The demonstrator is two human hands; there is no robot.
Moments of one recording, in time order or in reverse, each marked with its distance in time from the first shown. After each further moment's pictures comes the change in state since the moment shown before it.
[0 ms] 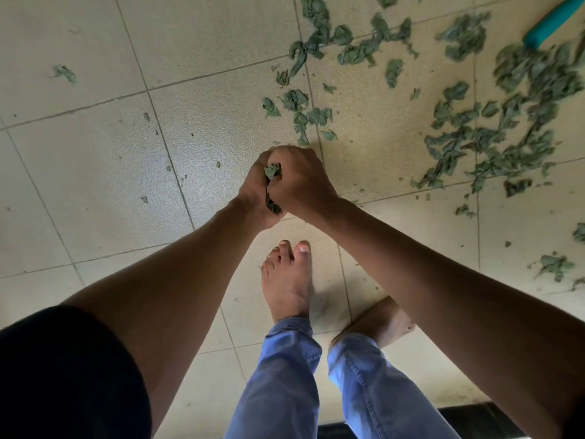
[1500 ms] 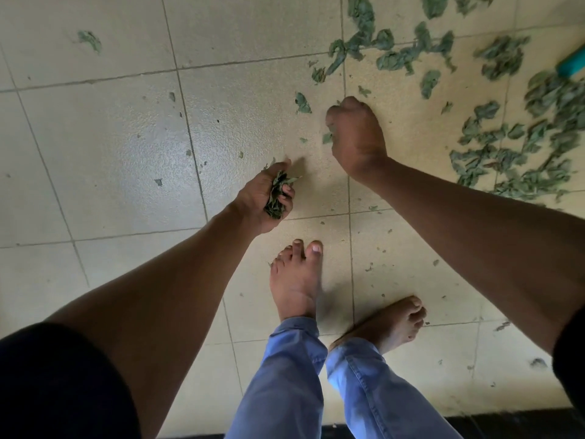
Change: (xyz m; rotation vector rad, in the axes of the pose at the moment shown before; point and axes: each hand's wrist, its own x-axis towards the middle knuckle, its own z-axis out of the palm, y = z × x) left_hand 0.101 -0.002 -0.152 -1.666 -0.611 -0.452; right_hand 0.082 0.058 -0.010 -0.483 0.090 -0.133
